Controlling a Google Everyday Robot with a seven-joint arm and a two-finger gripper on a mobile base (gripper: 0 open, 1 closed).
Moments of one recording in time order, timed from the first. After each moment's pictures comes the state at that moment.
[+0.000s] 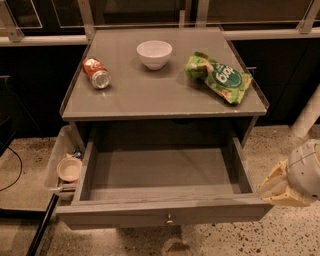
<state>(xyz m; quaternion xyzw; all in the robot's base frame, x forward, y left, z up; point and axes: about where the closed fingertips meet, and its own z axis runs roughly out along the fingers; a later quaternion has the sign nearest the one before) 0.346 -0.243 0.810 -0.60 0.78 0.08 0.16</state>
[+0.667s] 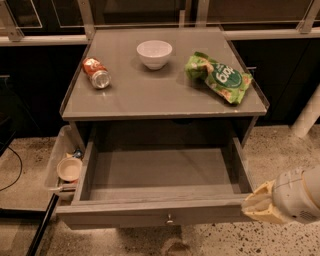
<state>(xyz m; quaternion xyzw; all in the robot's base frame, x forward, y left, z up) 0.345 -0.228 0.750 -0.56 0.79 0.14 0.22</state>
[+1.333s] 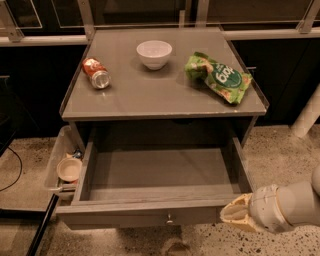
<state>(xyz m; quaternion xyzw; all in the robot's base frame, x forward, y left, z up) 0.356 -0.194 0.680 -0.54 0.77 0.20 0.27</state>
